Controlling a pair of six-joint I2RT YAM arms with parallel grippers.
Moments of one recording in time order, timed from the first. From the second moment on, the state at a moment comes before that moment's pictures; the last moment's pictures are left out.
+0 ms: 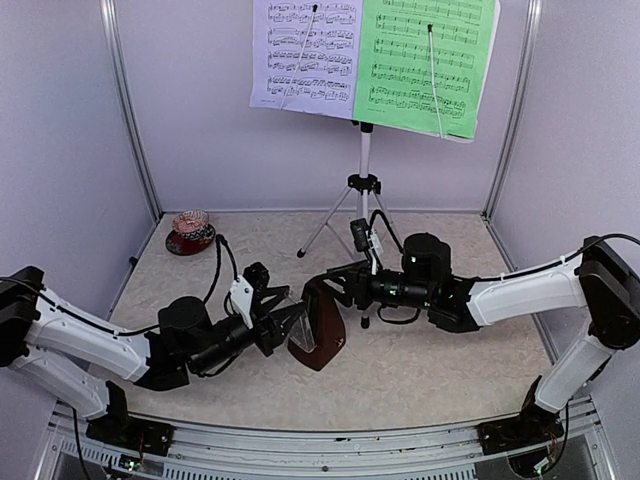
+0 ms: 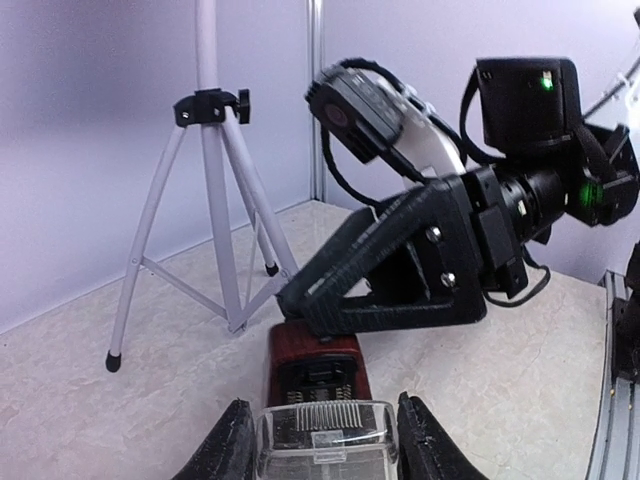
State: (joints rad) left arm -1.15 1.39 0.43 0.98 -0.29 0.02; right arm 0.88 1.60 0.80 0.63 -0.29 0.45
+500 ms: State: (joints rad) left arm -0.88 1.14 0.43 0.47 -0.30 -0.27; right arm 0.85 1.61 0.82 0.62 -0.36 0.39
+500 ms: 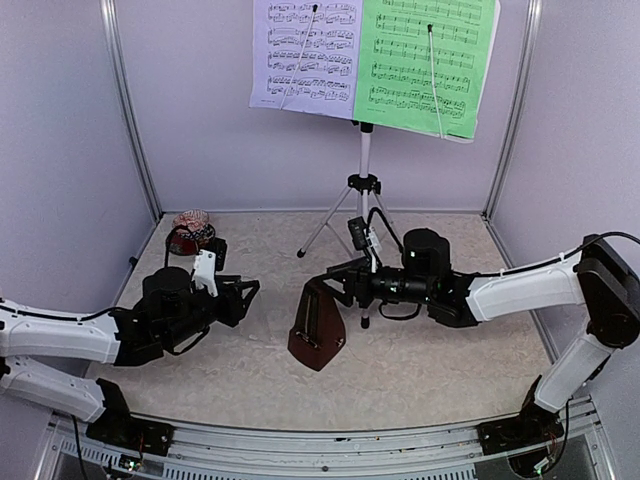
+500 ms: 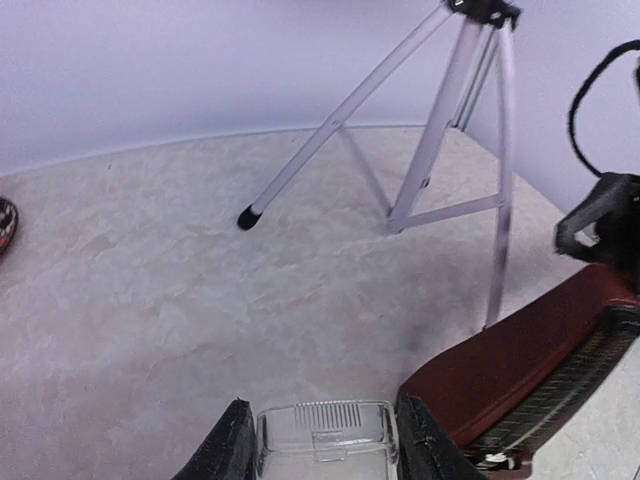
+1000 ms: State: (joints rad) left arm -0.71 1.48 0.56 0.38 -0.17 -0.35; right arm 0.84 1.63 0.90 0.52 -0.40 0.33
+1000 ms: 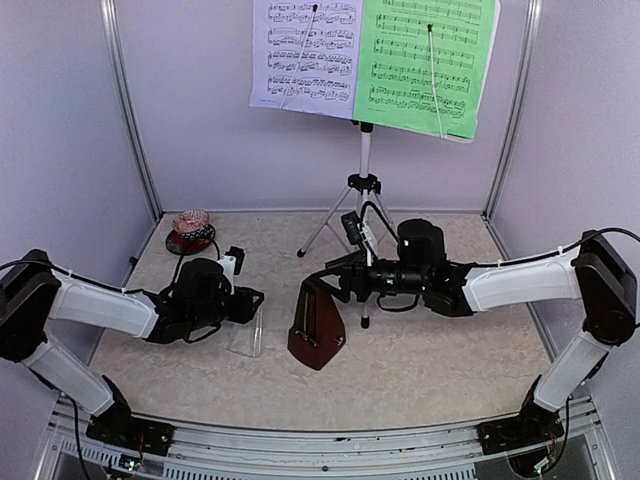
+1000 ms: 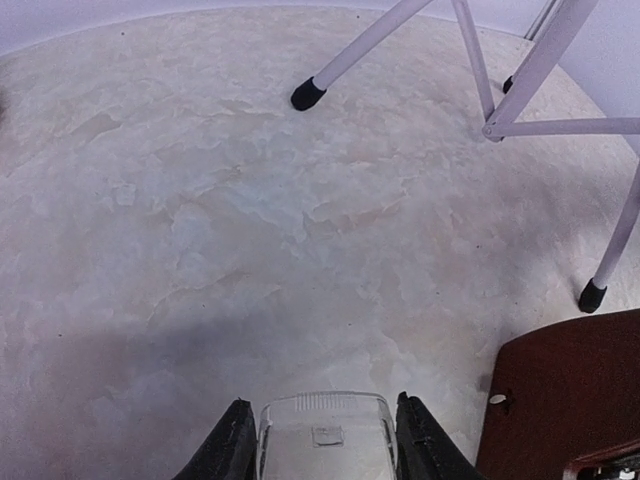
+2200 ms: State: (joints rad) left arm -0.78 1.55 0.55 0.52 -0.11 -0.35; right arm 0.84 1.41 0.75 0.38 -0.33 0.34
